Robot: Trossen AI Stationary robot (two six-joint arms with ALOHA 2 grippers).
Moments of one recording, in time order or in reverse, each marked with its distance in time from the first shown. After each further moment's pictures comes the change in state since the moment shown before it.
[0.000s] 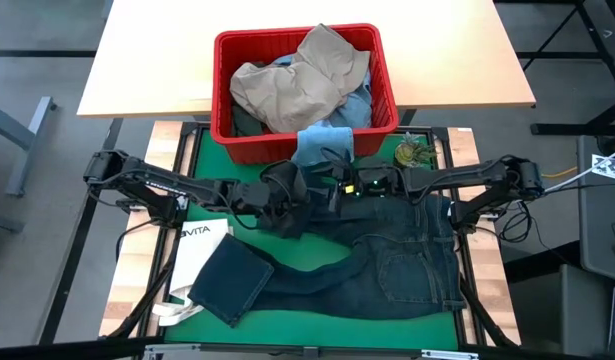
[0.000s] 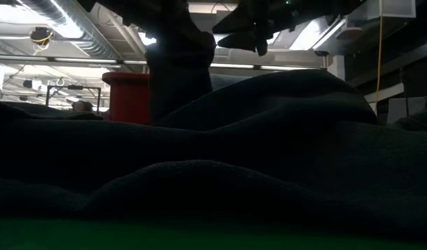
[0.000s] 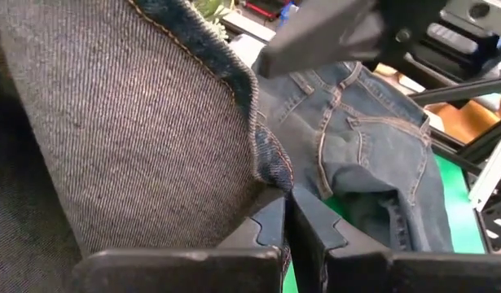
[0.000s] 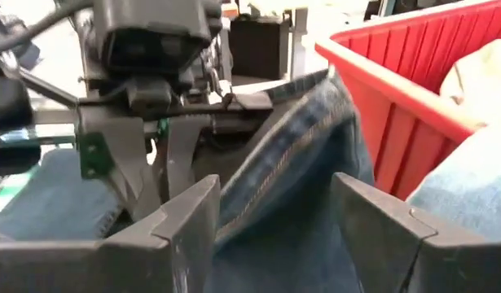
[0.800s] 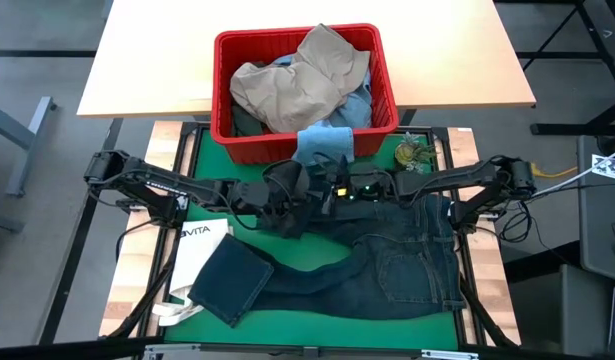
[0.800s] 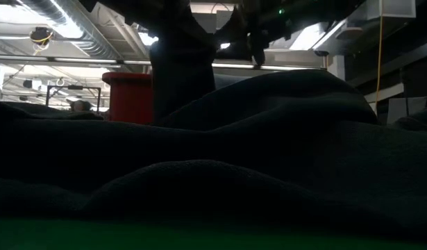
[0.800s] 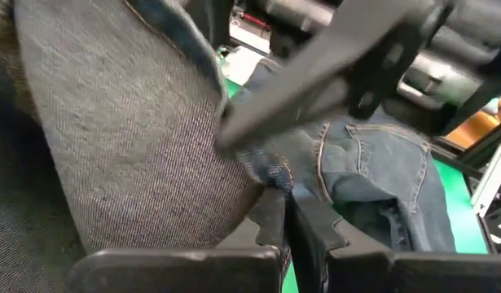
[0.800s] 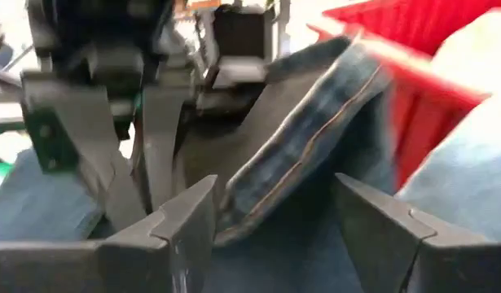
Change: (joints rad) left arm -0.003 0.006 0.000 0.036 -0.008 0.046; right arm 0.011 0.073 0.002 0.017 0.060 0.054
